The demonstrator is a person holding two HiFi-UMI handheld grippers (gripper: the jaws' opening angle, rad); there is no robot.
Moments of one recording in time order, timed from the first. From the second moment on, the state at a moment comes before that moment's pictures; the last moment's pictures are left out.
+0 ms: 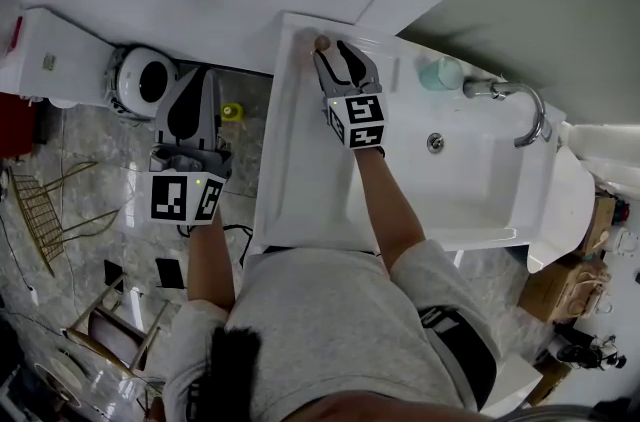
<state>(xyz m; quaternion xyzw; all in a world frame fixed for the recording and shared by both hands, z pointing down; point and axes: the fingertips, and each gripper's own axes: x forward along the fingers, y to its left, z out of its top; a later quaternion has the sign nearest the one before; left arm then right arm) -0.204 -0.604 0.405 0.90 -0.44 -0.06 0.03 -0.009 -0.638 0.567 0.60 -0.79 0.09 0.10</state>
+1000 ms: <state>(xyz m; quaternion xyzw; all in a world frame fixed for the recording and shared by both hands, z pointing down) -0.229 -0.600 0.437 0.89 -0.45 -0.02 0.04 -0.018 -0.669 0.599 0.61 -0.78 0.10 0.08</state>
